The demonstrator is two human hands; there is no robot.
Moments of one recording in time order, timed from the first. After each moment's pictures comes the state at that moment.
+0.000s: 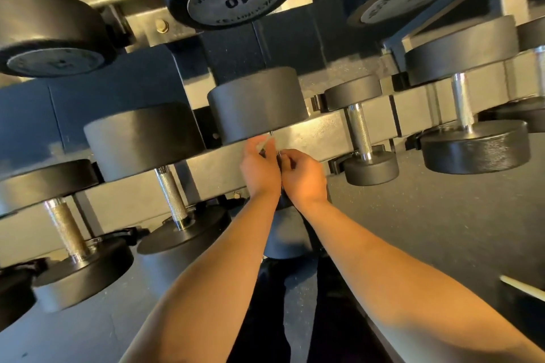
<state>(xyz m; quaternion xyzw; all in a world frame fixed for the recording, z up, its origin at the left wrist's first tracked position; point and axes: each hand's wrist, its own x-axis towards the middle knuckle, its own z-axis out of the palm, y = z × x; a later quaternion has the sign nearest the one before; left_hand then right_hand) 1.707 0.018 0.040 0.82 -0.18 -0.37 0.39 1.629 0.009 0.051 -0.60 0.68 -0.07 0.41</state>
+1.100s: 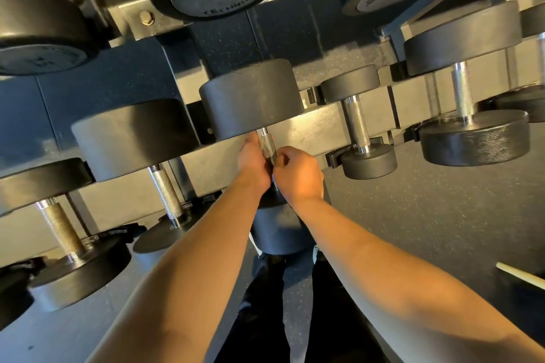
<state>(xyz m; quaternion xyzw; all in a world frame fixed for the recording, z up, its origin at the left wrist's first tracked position) 1.724 0.000 0.026 0.63 0.18 -0.61 0.46 1.633 0.013 0.056 -0.60 0.70 -0.04 0.38</state>
